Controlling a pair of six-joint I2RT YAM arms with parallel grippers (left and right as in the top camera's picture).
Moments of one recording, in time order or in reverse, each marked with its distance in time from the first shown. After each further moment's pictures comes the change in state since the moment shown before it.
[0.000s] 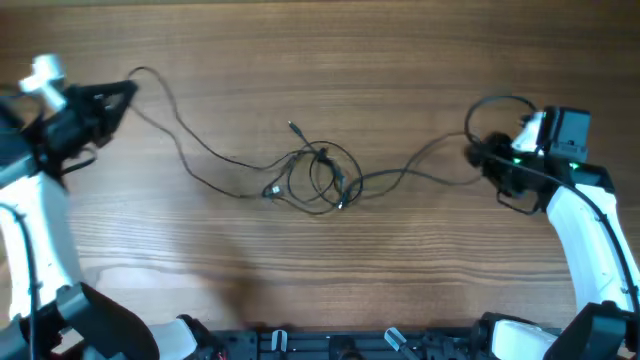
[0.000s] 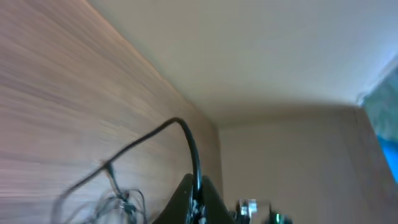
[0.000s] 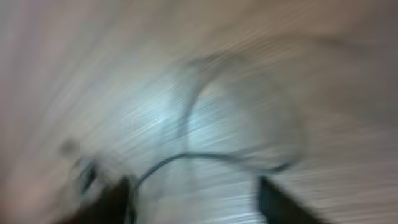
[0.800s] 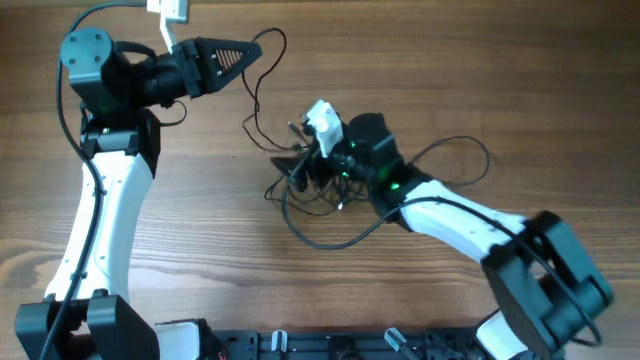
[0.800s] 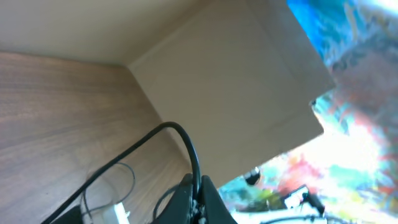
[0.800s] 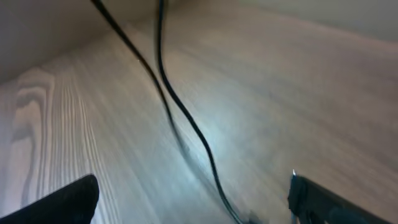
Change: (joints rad) left arm -0.515 -0.013 0.000 0.768 0.114 -0.456; right arm 0.834 0.341 -0.008 1.047 -0.024 -0.429
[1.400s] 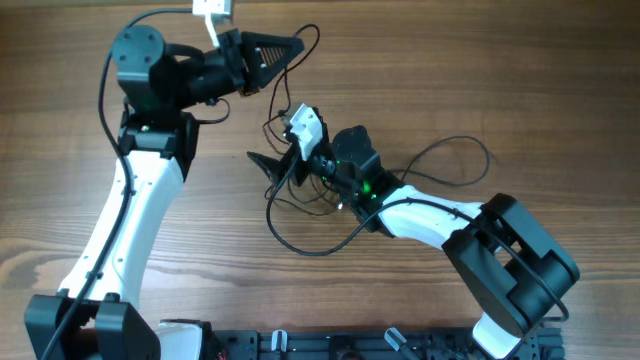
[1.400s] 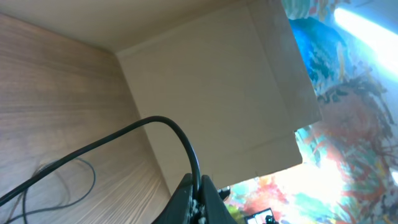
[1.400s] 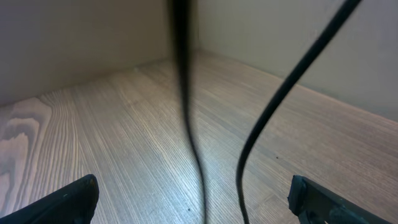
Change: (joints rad) left arm -0.184 0.000 0.000 0.000 -0.207 -0.207; right arm 0.079 0.125 -0.004 0.363 0.087 -0.008
